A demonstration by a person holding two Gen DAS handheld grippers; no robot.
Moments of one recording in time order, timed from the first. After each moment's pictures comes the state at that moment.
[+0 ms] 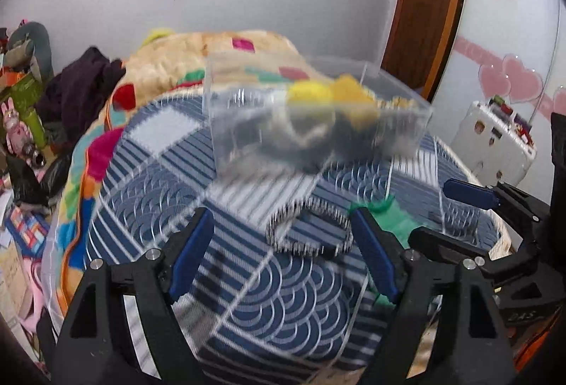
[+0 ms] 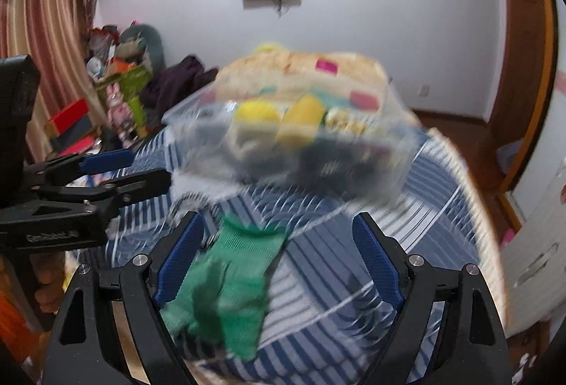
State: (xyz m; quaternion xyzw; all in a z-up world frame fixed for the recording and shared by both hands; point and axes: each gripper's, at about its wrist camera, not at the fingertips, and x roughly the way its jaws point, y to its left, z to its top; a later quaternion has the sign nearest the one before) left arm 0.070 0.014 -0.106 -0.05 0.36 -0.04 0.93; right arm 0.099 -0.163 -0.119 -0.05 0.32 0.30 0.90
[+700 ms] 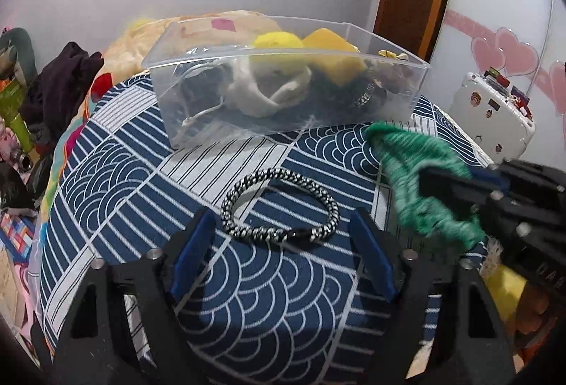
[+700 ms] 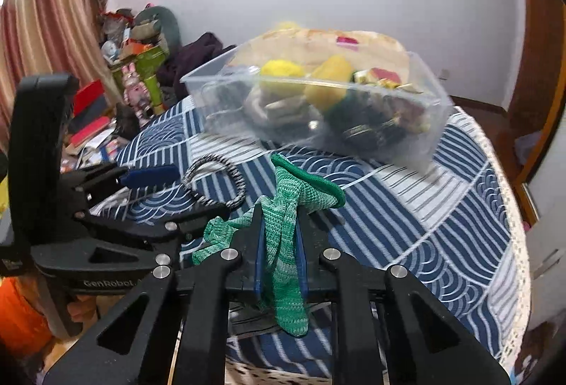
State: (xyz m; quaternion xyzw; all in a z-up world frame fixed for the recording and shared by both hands) left arm 0.088 -0.014 -0.135 -0.02 0.38 -0.06 0.92; right arm 0.100 -0.157 -0.128 -0.05 0.33 0.31 0.89
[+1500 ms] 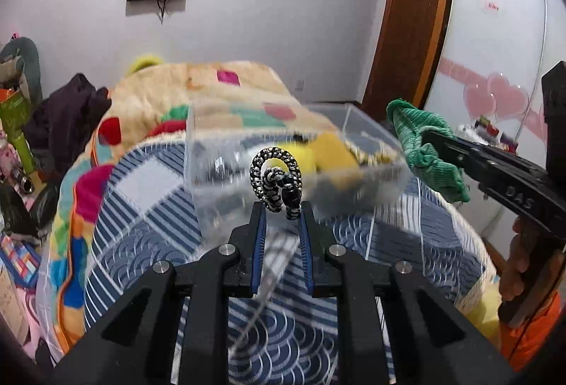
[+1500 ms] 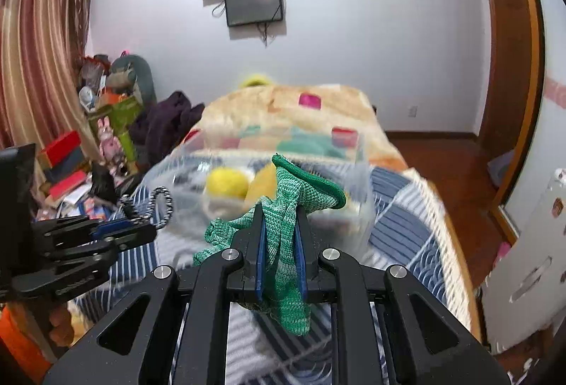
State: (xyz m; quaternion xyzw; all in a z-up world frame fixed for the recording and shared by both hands) left arm 0.095 0.015 -0.059 -0.05 0.29 -0.07 0.95; right arm 0.125 -0.185 -0.068 -0.02 0.24 0.25 0.94
